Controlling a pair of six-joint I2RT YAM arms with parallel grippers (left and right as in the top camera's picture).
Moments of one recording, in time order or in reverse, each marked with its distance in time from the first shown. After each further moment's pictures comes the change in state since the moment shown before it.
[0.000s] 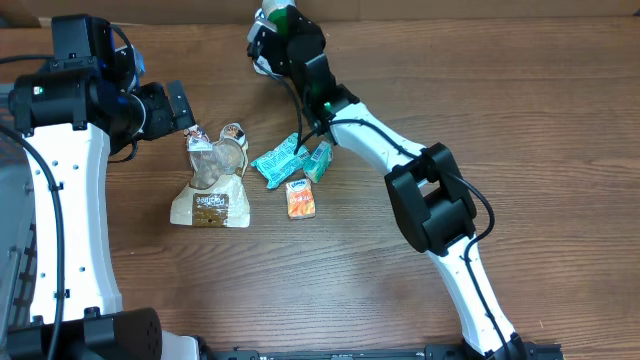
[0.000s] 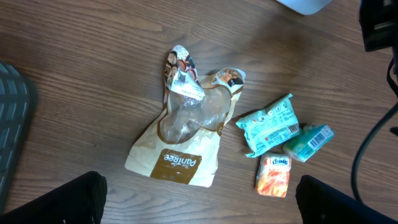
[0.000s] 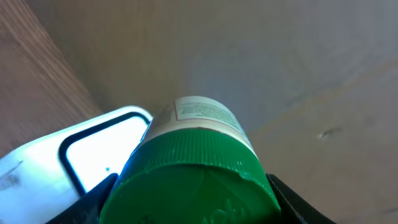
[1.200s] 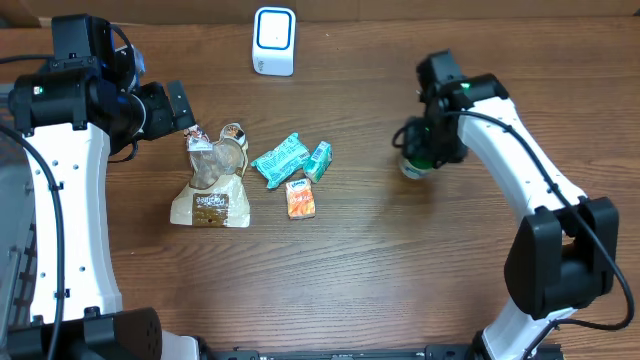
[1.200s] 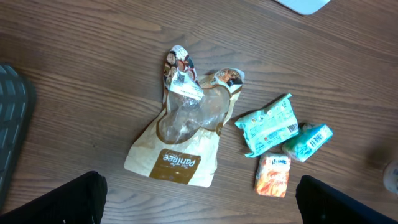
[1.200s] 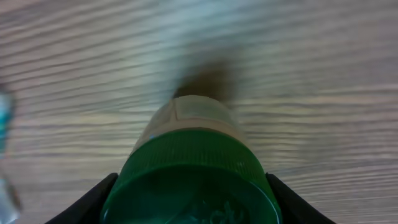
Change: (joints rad) left arm 0.000 0.000 0.000 0.000 0.003 0.000; right arm -0.346 -0.610 -0.480 -1.350 -0.251 1.103
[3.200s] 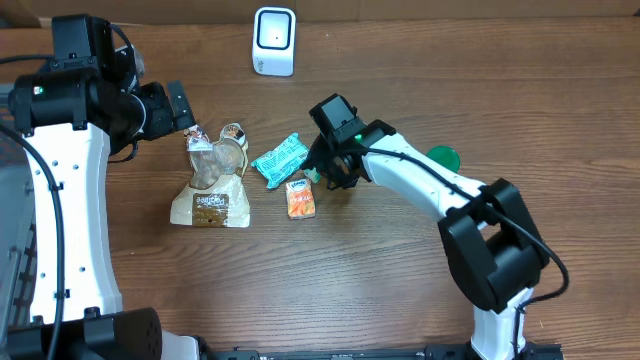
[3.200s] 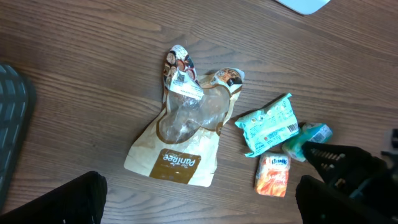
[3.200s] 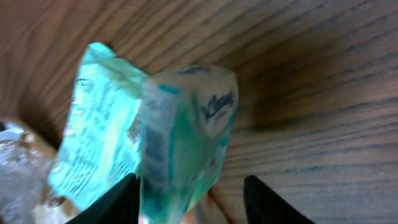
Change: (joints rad) left arm 0.000 0.000 0.000 0.000 0.000 0.000; right arm 0.387 0.159 -0.068 0.475 -0.122 0.739
